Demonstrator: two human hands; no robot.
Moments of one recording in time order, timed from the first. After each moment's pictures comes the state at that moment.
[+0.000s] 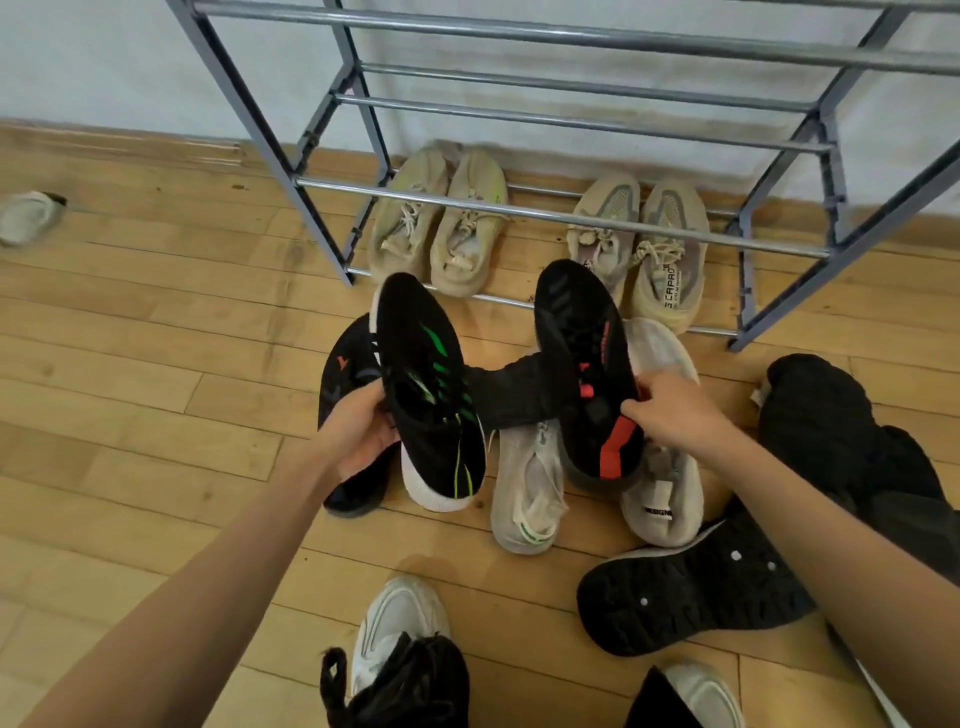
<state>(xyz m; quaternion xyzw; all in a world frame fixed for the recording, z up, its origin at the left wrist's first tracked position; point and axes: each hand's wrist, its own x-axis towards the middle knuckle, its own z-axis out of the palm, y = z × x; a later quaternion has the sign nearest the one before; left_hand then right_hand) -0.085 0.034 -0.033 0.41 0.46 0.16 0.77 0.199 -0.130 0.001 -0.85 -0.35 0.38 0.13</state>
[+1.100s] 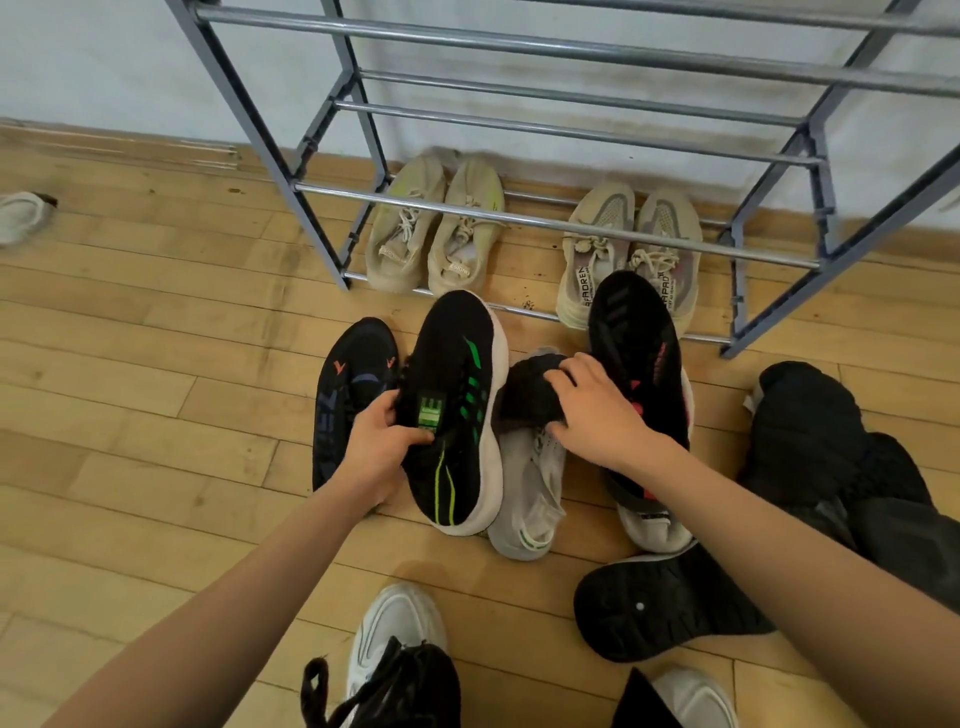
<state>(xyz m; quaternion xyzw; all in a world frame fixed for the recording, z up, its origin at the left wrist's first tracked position) -0.067 0.006 -0.042 0.46 0.56 0.18 0.66 0.157 -0.097 -0.029 -0.77 -0.61 0.19 0.00</state>
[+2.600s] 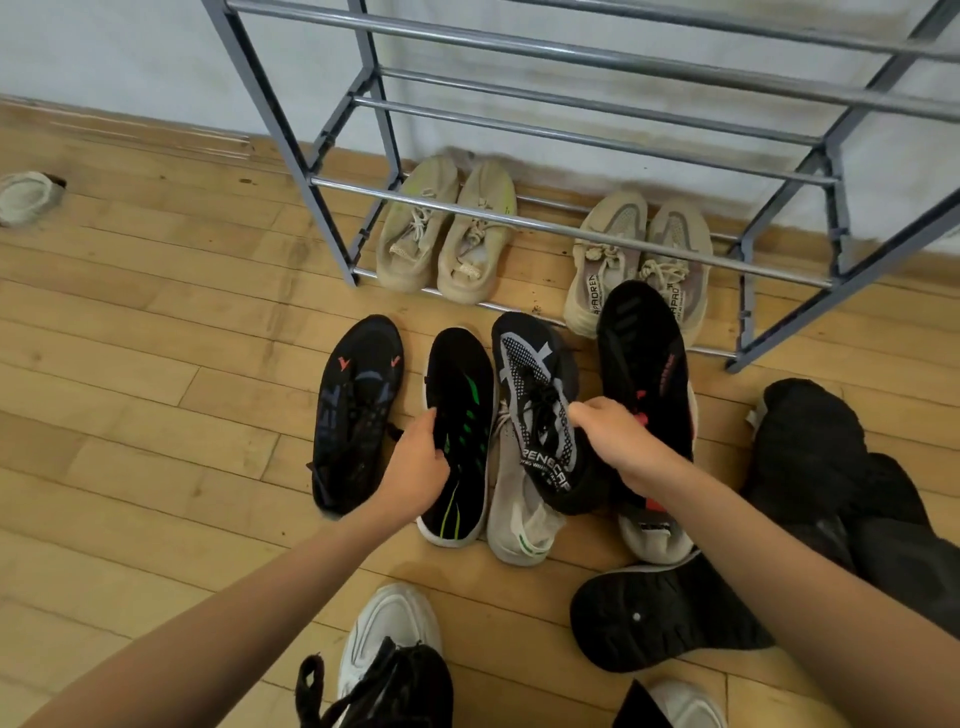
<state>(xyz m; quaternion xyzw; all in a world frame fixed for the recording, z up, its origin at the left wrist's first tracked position) -0.052 -0.024 -0.054 0.70 0.55 0.04 0.46 0.147 -0.108 -0.008 -0.78 -0.22 0.50 0.29</state>
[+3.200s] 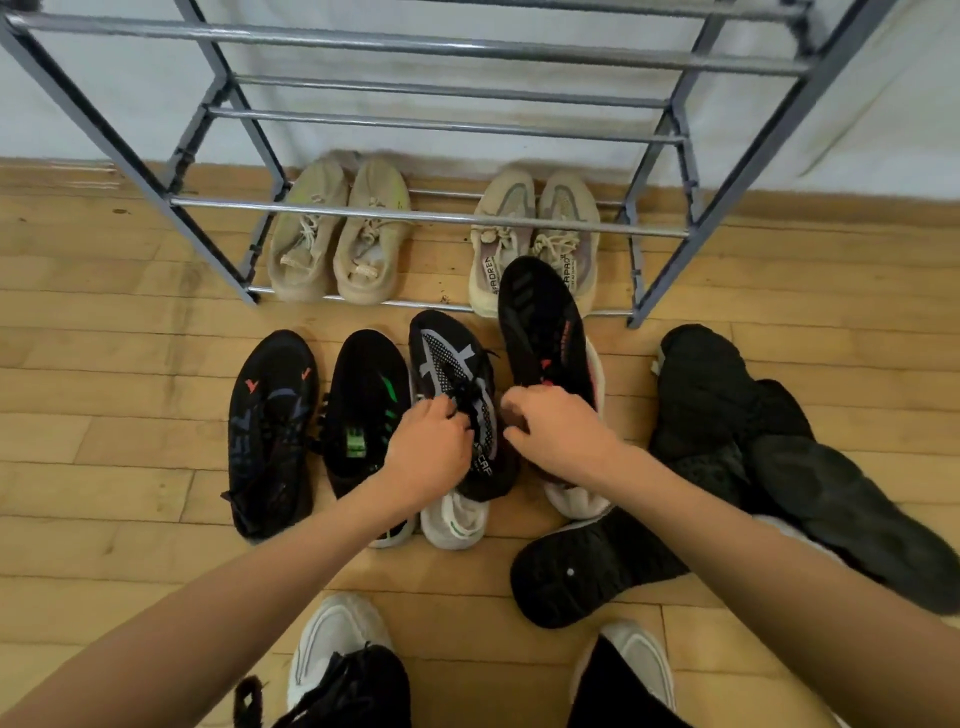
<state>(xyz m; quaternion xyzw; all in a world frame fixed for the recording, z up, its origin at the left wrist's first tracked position) 0.025 -0.058 -0.037 0.94 0.30 -0.08 0.16 0.159 -0.153 0.011 -0.80 -0.54 0.23 0.08</state>
